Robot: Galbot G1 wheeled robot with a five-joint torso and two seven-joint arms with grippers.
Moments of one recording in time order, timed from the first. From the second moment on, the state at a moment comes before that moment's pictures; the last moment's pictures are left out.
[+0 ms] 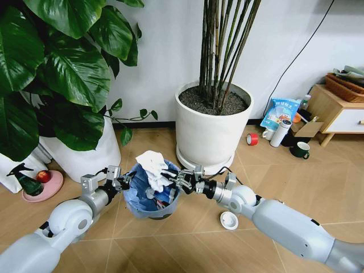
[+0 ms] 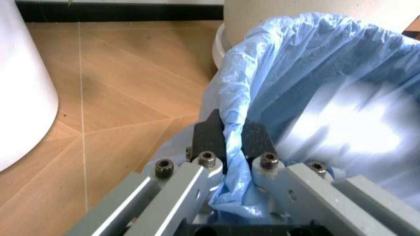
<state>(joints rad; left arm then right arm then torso) 1.16 -0.68 -0.23 -1.95 -1.01 0.34 -0.15 -0.60 0.89 -0.50 1.52 1.02 0.35 -0.67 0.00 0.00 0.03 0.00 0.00</state>
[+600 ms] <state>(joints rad) 1.18 -0.68 -0.25 -1.95 -1.01 0.34 -0.15 -0.71 0.87 -0.37 1.52 0.96 0.34 -0.53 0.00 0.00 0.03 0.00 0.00</state>
